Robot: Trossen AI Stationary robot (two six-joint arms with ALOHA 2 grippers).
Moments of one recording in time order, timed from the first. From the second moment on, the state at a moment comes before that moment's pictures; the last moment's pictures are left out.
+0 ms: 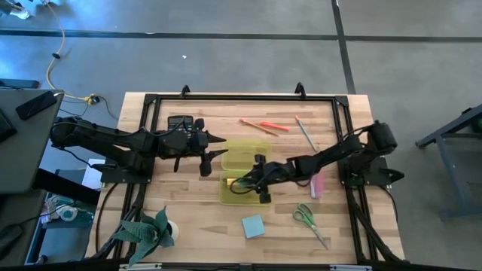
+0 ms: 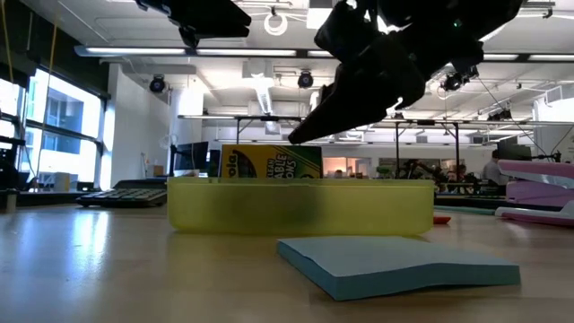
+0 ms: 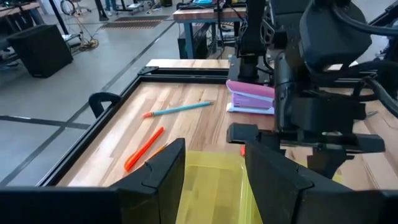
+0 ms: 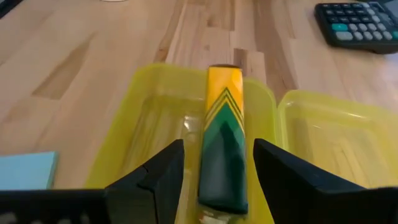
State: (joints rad) left arm 0.02 1.11 0.76 0.05 -0.33 0.00; right arm 0.20 1.73 0.87 0.27 0.12 -0.05
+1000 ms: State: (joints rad) left arm 0.02 1.11 0.76 0.05 -0.33 0.00; right arm 0.20 1.75 0.87 0.21 0.11 0.02
